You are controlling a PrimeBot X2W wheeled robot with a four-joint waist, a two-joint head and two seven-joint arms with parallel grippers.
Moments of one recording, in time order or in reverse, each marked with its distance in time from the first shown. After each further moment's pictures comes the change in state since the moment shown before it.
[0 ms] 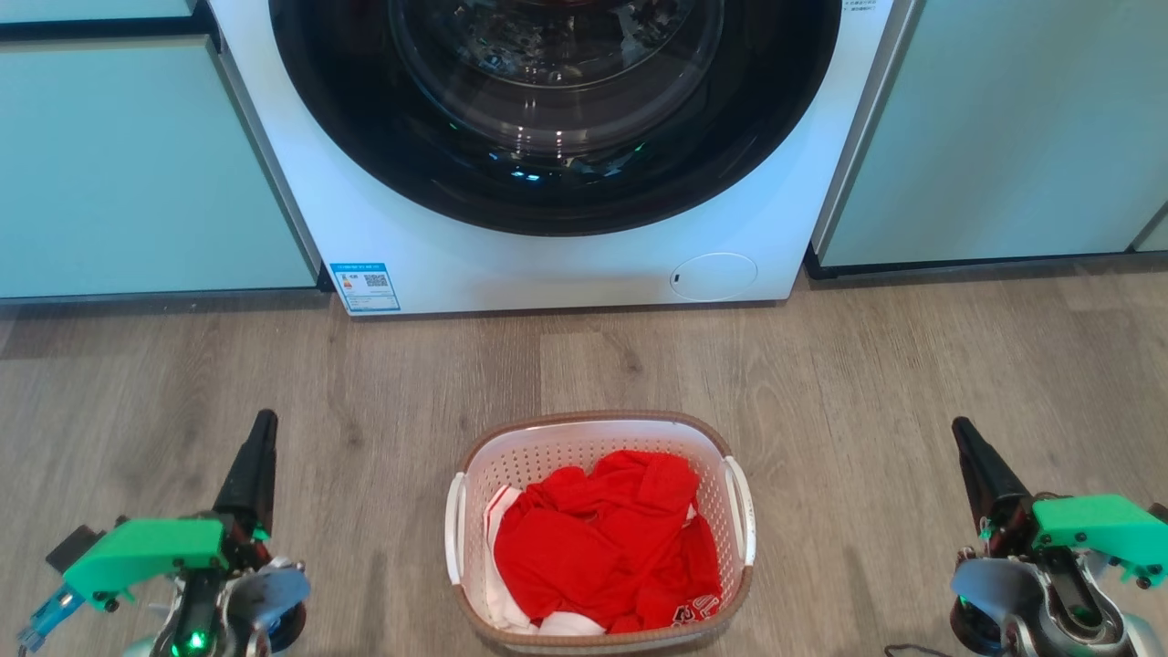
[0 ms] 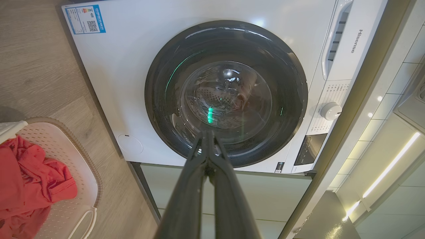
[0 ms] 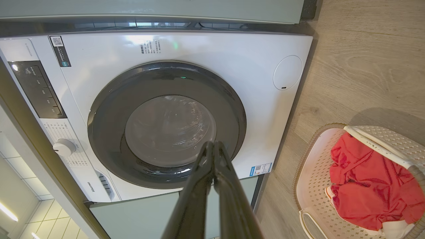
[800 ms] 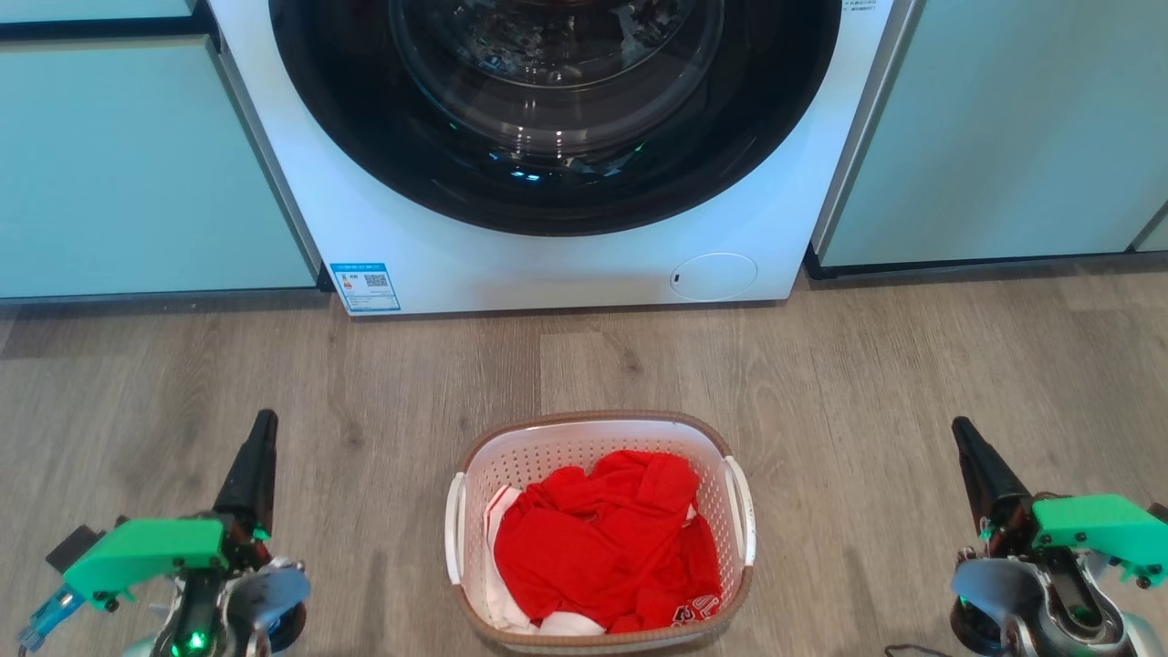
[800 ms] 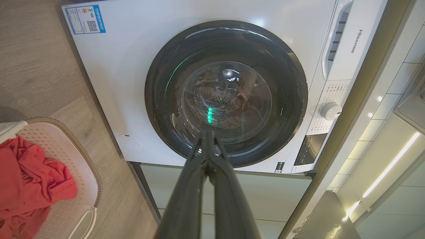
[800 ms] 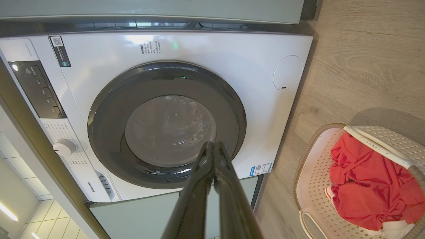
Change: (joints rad) left arm 0.000 0.000 0.000 0.000 0.000 0.000 0.000; right arm 0.000 0.000 0.000 0.000 0.000 0.000 0.000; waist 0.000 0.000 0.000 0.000
